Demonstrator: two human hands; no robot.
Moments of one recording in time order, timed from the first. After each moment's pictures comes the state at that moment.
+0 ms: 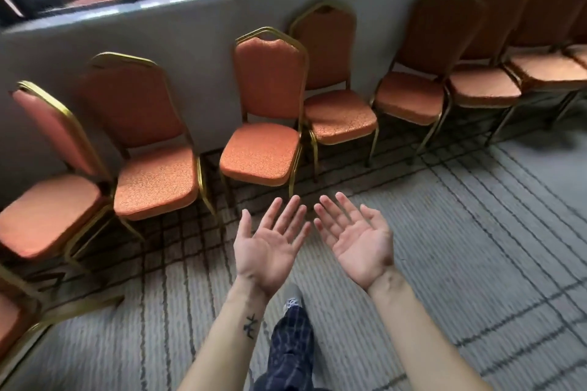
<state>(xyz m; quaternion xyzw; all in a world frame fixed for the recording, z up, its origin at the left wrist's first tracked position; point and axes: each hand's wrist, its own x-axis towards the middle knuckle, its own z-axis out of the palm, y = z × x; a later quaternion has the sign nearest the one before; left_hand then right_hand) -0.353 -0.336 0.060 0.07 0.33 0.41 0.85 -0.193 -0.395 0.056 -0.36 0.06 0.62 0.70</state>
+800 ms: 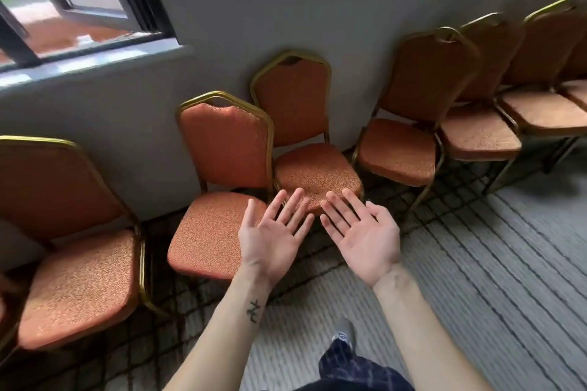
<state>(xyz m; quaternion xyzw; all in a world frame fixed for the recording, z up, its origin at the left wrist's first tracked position) -0.049 0.036 0.065 0.09 0.28 0.38 0.87 0.103 -0.047 0.073 -0.36 0.04 0.58 0.73</state>
